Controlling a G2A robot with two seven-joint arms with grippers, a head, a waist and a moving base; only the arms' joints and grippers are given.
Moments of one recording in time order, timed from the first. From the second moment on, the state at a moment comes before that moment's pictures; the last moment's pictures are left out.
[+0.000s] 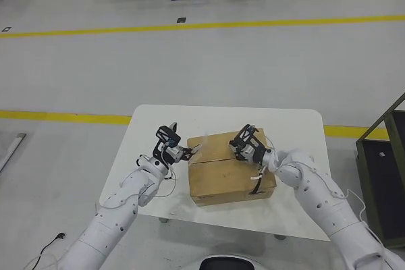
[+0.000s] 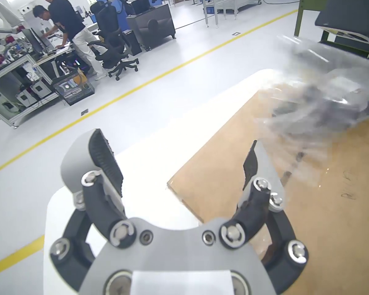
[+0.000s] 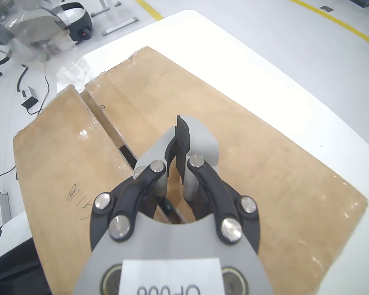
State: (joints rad) left arm 0.85 -1.23 -0.88 -1.13 1.26 -0.21 0.29; right arm -0.78 -1.16 0.97 -1.12 -1.00 -0.56 0.30
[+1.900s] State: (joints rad) left arm 1.12 -1.19 -1.24 -1.37 1.15 -0.43 -0.09; right arm -0.74 -1.09 1.17 -1.08 0.32 -0.50 1.15
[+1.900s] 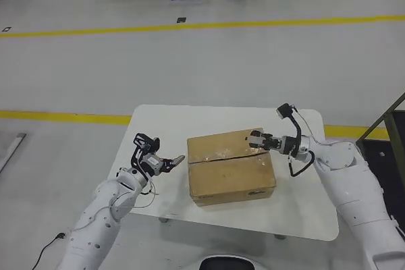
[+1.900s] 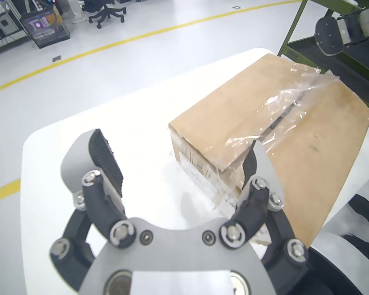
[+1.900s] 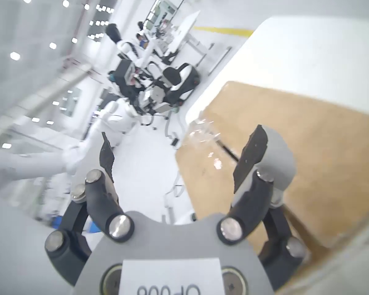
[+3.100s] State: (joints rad) left arm 1.22 -1.19 -1.33 -1.45 1.10 -0.23 -0.13; right arm -0.64 -1.17 0.94 -0.94 0.29 -0.13 1.06
